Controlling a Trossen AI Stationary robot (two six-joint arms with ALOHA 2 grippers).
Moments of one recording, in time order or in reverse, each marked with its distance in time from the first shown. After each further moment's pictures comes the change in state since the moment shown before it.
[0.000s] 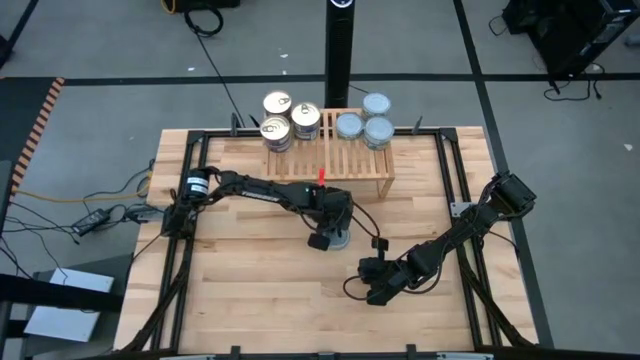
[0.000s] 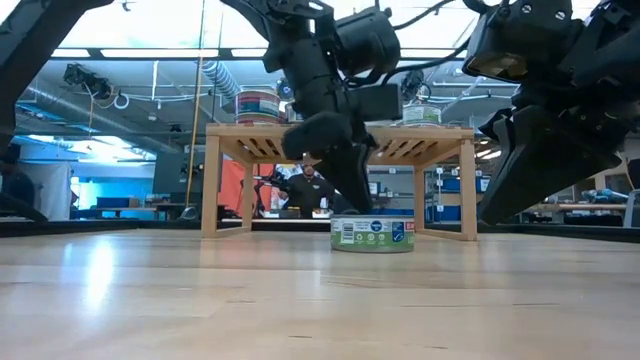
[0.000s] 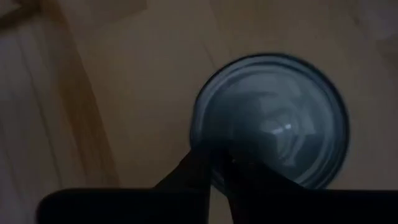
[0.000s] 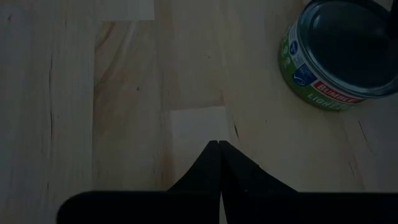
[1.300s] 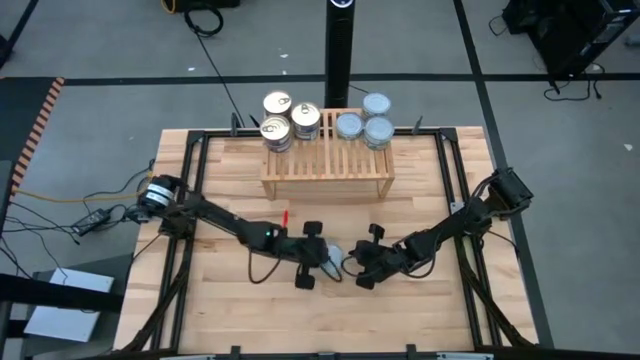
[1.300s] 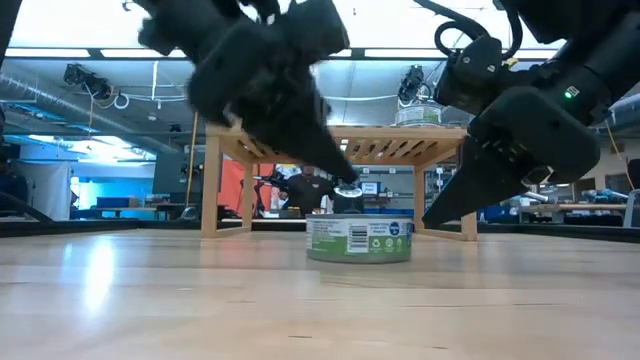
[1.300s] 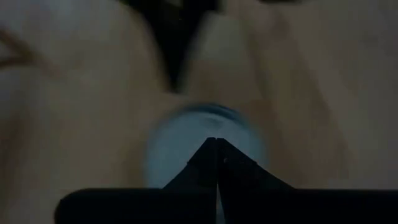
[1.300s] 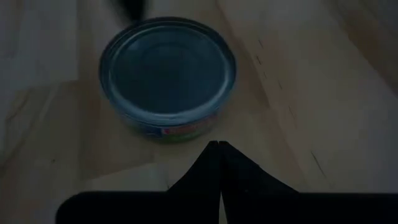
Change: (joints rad) left arm -0.290 -0.255 -0.507 0.621 -0.177 -0.366; right arm -0.119 0.001 -0.148 0.319 0.081 -0.030
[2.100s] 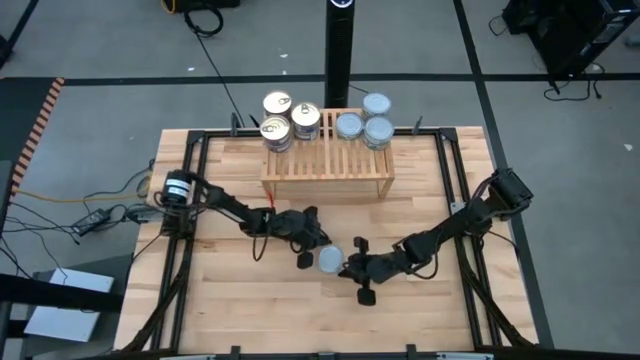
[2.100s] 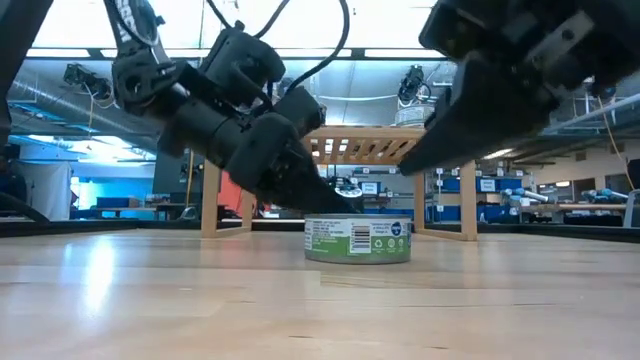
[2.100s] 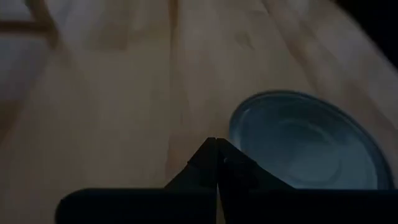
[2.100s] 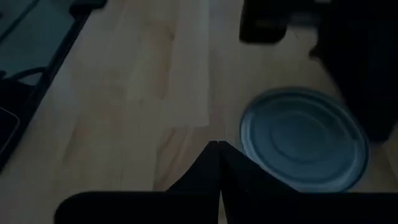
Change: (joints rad) left arm 0.198 0.103 -0.310 0.691 0.214 -0.068; right arm 0.006 0.000 0.045 0.219 -0.257 -0.166
